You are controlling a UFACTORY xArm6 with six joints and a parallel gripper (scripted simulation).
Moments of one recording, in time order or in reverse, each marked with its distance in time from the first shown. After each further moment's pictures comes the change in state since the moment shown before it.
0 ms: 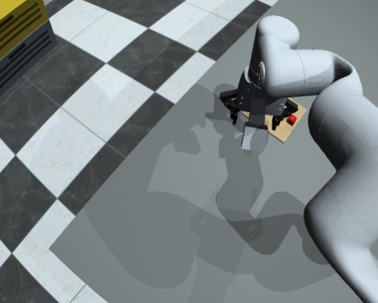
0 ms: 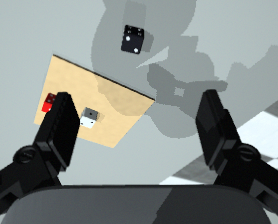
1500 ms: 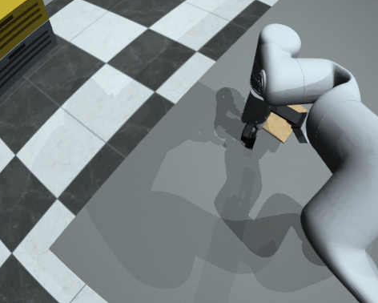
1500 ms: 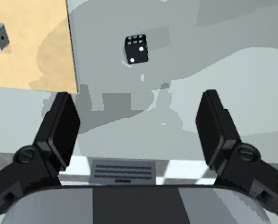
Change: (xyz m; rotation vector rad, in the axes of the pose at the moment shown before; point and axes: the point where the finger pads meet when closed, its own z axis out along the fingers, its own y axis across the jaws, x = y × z) arm 0.002 -0.006 0.016 0.000 -0.001 -1.170
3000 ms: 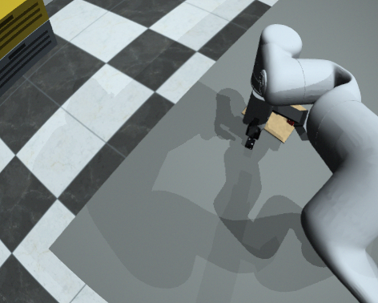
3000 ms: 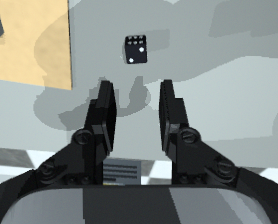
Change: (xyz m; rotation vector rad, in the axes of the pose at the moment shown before) arm 0.000 0.000 0.001 -0.005 -0.006 -0.082
